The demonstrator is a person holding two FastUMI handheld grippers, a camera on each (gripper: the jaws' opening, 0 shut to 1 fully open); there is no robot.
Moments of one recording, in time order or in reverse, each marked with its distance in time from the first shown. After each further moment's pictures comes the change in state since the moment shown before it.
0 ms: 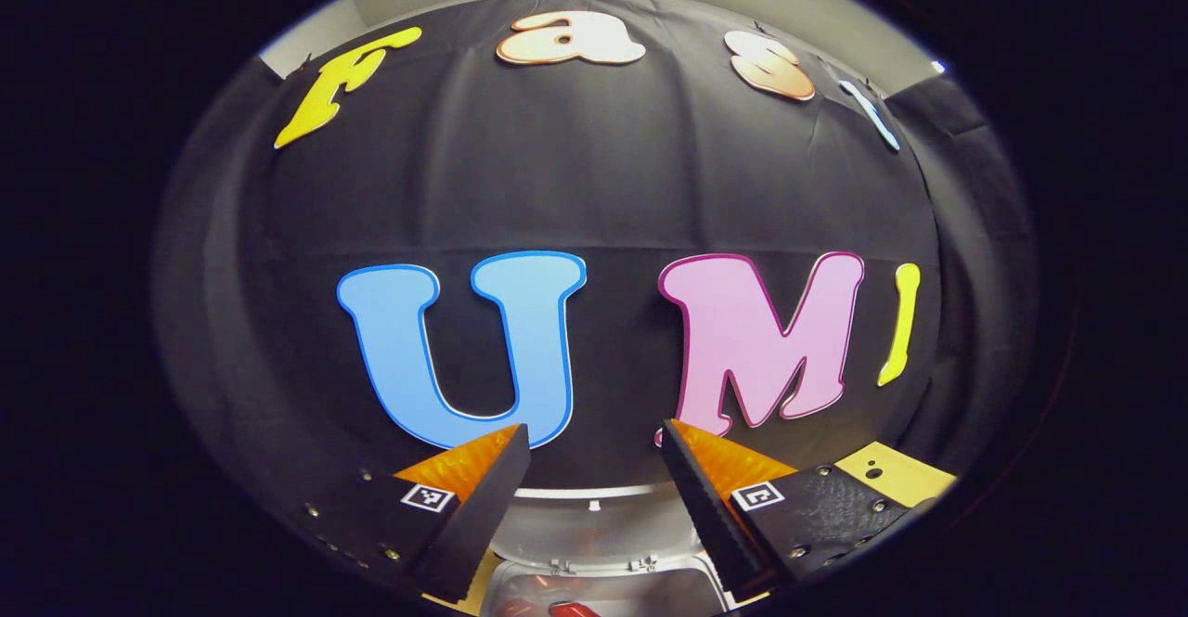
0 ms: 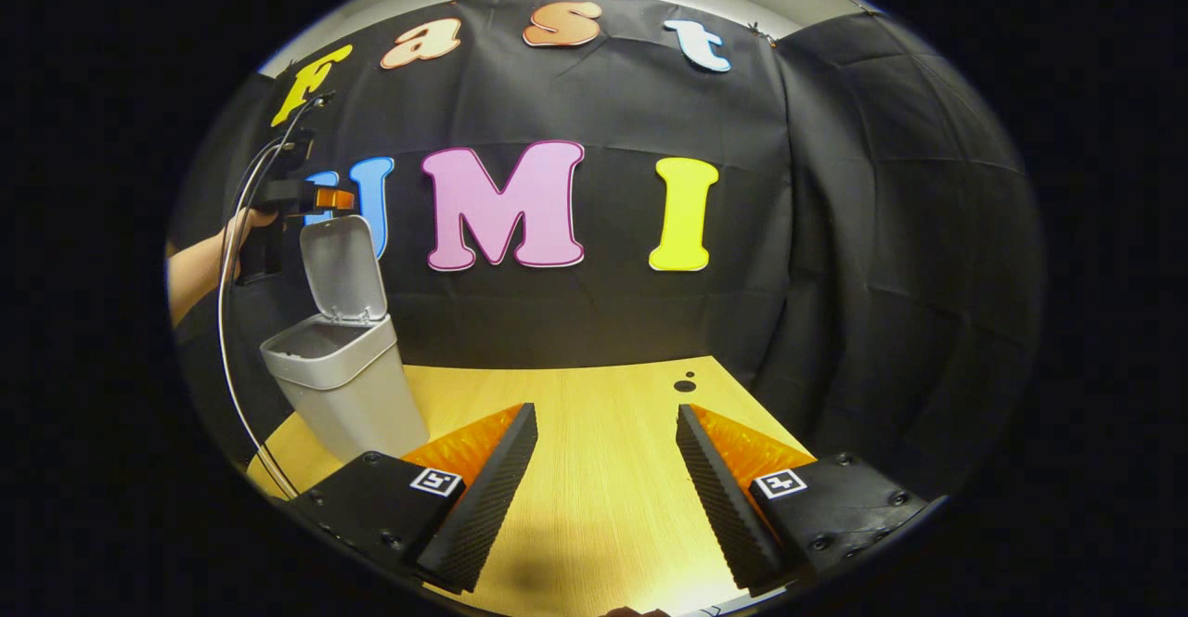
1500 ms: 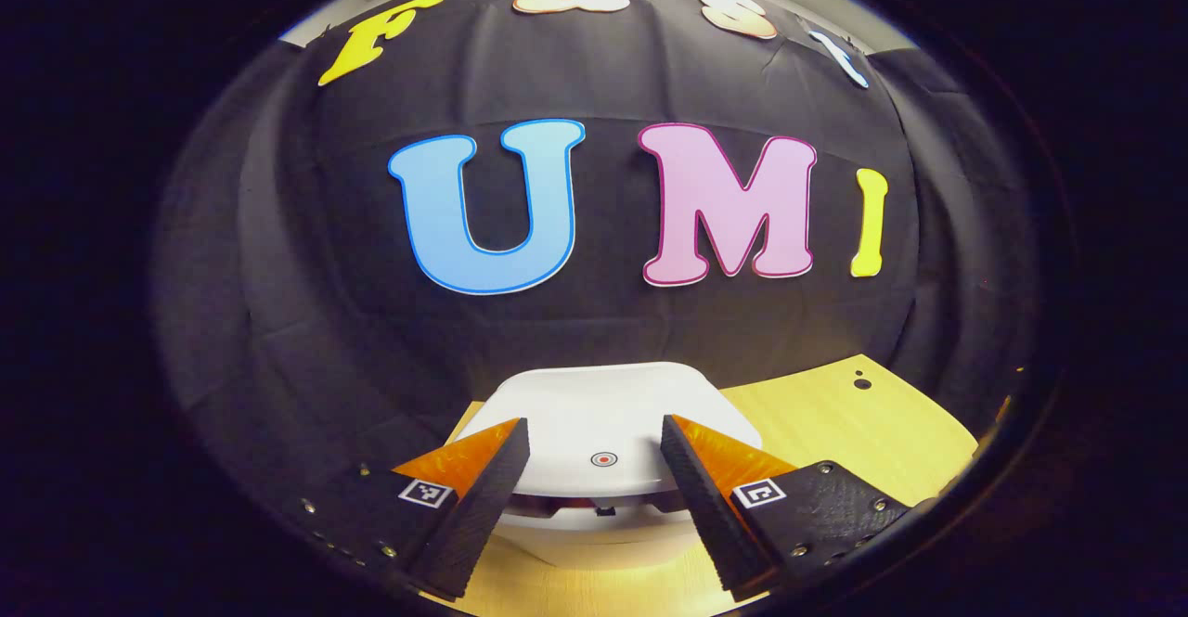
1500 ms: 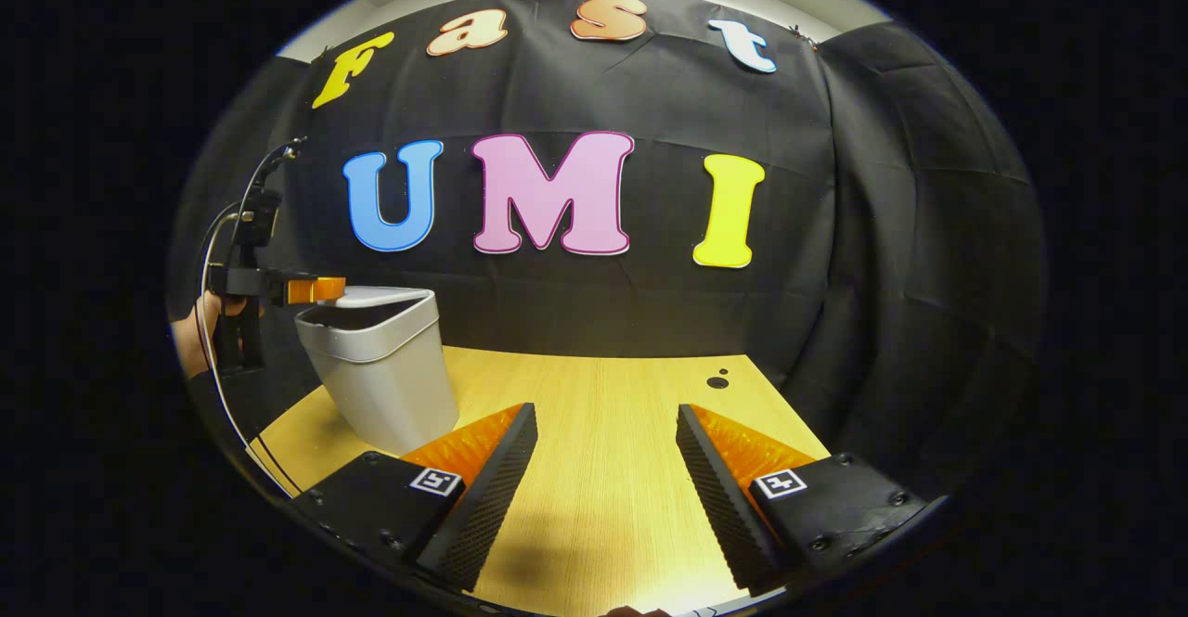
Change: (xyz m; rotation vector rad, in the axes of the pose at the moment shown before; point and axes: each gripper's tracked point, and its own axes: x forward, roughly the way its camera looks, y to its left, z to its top) left arm -0.149 -0.020 -0.172 -0.015 0.253 0.001; right arm -0.009 0.026 -0.014 -0.051 0.018 0.111
